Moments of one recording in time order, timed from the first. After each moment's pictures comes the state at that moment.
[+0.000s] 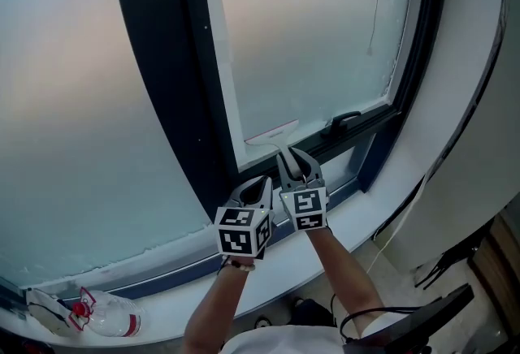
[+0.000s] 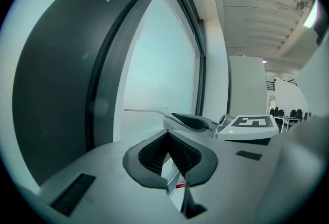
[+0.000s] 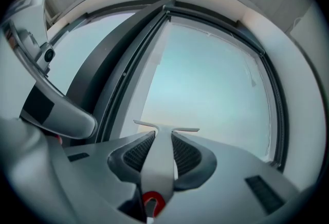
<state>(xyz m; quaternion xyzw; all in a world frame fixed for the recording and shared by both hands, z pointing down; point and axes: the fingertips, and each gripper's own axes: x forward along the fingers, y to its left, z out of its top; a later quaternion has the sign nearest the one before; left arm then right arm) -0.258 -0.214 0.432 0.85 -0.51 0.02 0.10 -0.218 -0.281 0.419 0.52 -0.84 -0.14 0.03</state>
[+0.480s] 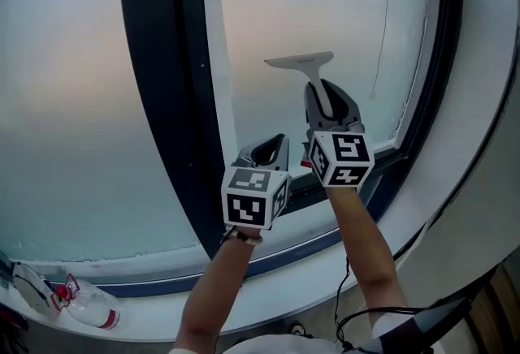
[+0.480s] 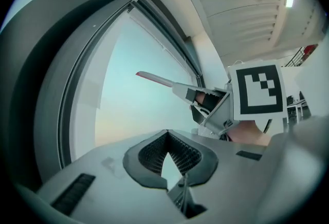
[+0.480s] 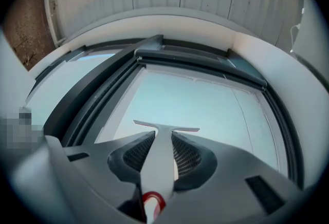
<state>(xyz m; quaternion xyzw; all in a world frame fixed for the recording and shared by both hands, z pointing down) -0.202 -0.268 0.249 0.83 -0.55 -0.04 -0.04 -0.150 -0.309 0.146 0.49 -0.83 -0.22 -0.14</state>
